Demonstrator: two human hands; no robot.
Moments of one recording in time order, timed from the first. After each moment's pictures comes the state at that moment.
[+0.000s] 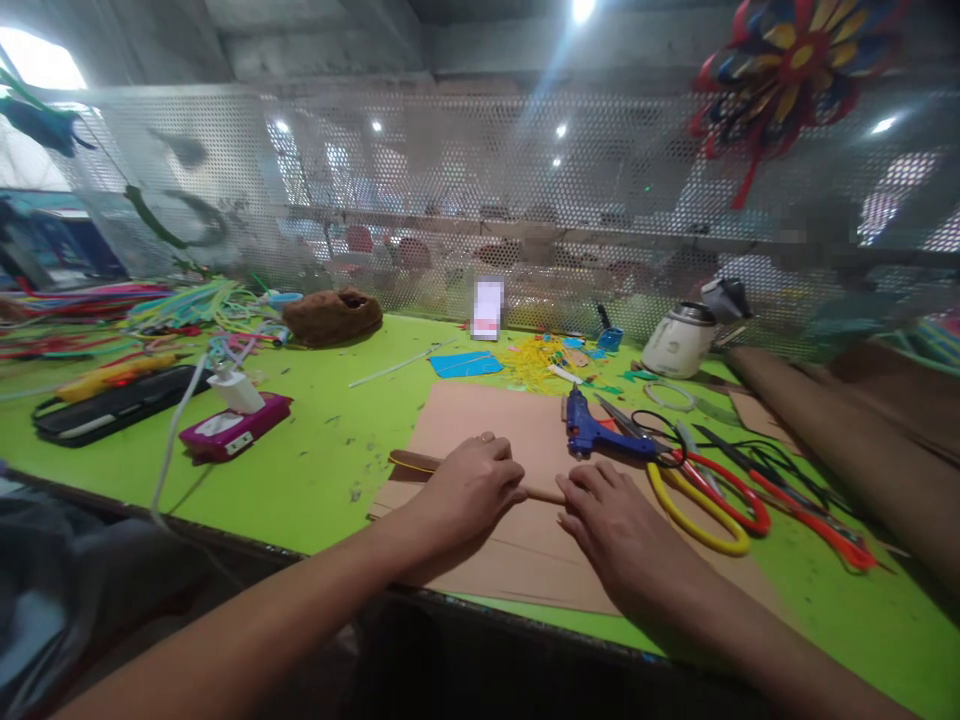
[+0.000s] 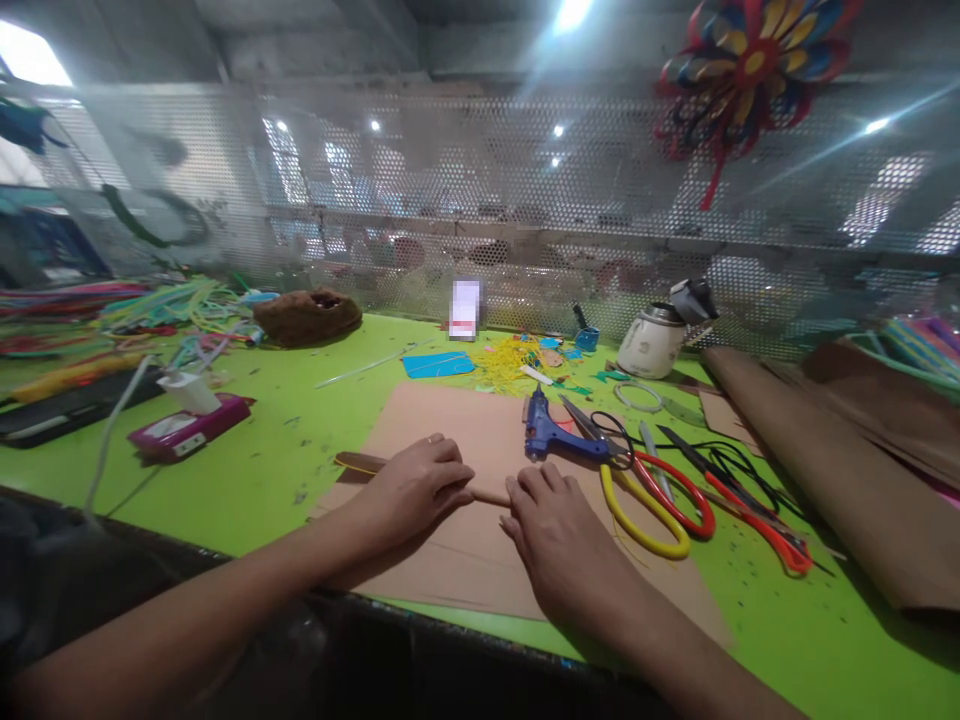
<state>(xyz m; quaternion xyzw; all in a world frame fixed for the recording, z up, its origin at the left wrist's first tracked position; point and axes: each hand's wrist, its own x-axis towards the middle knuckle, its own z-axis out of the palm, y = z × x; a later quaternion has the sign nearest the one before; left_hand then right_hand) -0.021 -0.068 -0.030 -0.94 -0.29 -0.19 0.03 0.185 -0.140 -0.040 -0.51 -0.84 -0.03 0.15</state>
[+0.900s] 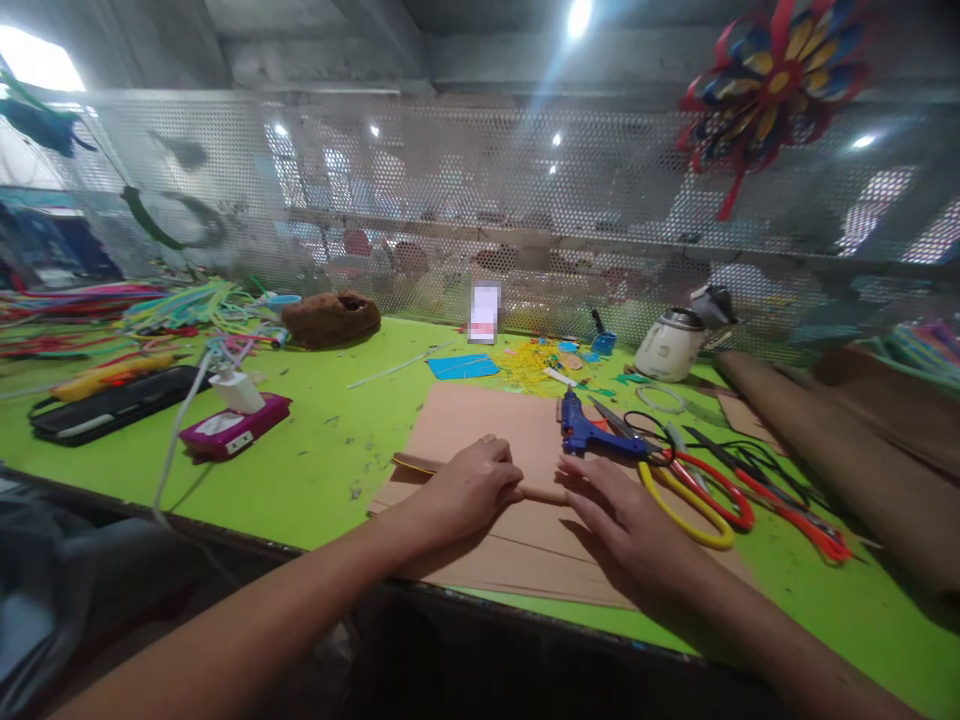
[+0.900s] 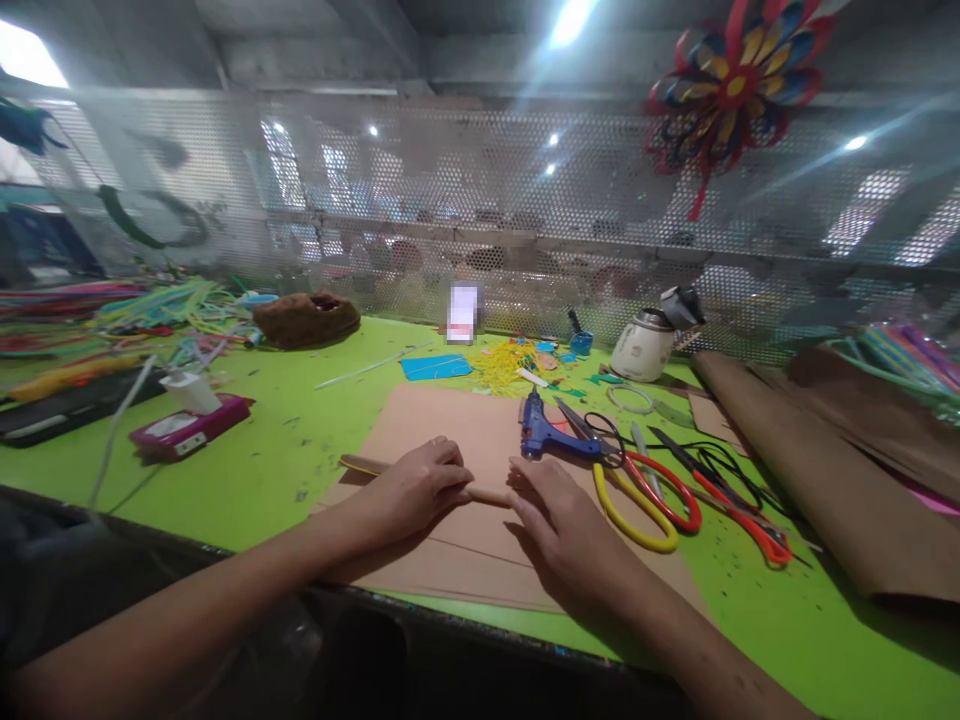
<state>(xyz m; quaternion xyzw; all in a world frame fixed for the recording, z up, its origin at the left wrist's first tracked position) -0.021 -0.066 -0.034 -0.94 -0.27 -0.20 -0.03 0.200 -0.138 -0.039 -0.52 -0.80 0.08 0.28</state>
